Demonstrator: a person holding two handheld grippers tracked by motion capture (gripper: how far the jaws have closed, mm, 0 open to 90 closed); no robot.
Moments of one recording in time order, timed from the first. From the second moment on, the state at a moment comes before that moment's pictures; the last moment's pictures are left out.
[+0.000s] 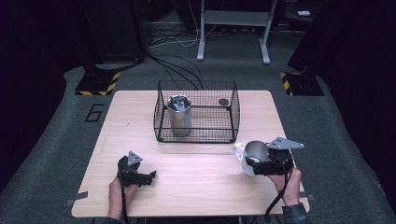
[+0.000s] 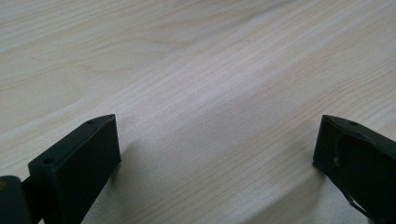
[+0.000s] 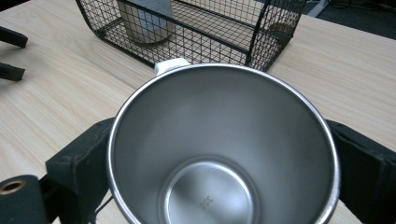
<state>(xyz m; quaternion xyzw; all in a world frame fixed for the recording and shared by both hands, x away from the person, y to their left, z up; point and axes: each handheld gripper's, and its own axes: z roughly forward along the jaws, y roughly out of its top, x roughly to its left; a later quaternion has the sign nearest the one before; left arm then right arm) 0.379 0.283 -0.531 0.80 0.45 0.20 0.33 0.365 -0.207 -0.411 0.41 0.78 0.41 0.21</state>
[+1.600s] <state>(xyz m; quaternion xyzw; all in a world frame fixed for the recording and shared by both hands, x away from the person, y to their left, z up) 0.378 0.282 -0.531 0.80 0.46 0.21 0.33 0.402 -0.161 -0.365 0.37 0.80 0.42 0.23</state>
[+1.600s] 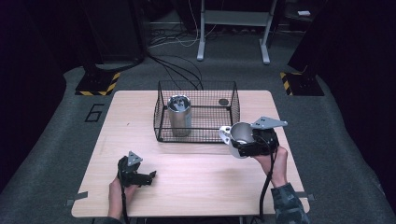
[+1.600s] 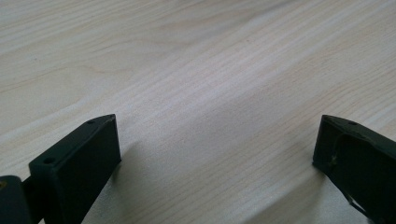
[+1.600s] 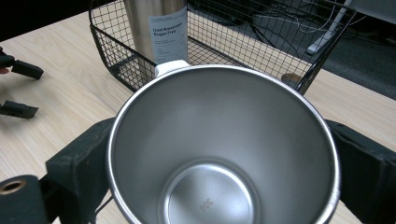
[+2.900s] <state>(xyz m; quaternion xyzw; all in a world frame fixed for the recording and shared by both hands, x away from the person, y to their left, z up) 0.379 0.282 -0.531 0.80 0.45 0.21 0.33 0.442 -0.136 -0.318 0.35 0.80 0.43 0.23</state>
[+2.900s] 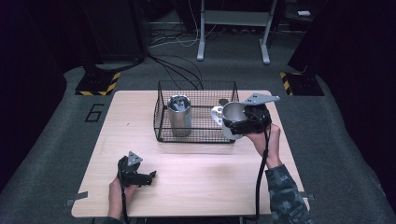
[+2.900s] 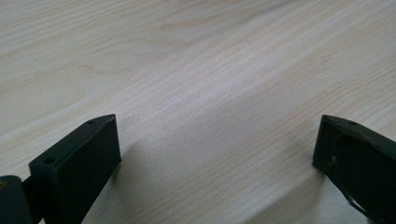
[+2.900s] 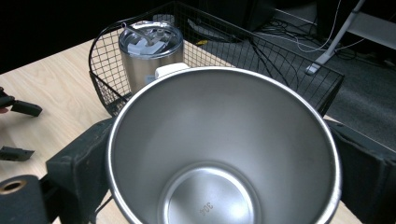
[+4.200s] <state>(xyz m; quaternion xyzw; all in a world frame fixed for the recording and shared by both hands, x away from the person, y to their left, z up) 0.378 0.282 -0.531 0.80 0.45 0.21 0.33 0.491 -0.105 -0.317 0.35 0.80 0.42 0.23</state>
